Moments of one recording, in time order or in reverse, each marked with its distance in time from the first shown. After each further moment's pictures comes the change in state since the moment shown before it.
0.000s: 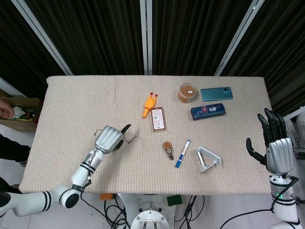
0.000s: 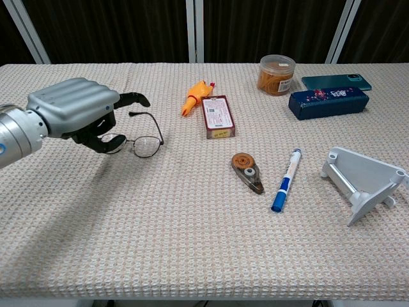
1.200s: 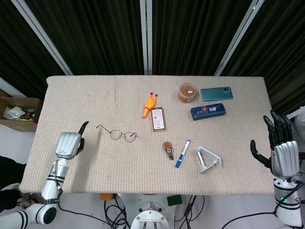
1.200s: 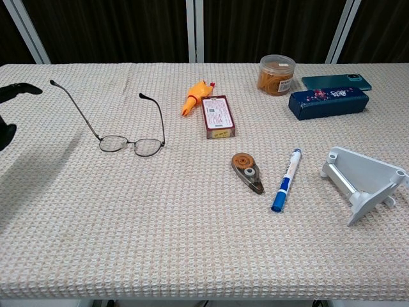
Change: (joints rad) left arm 0.239 0.076 0.027 0.070 -0.041 0.192 -0.233; right arm -0.026 0.027 -0.002 -0.036 -0.011 0.032 -0.007
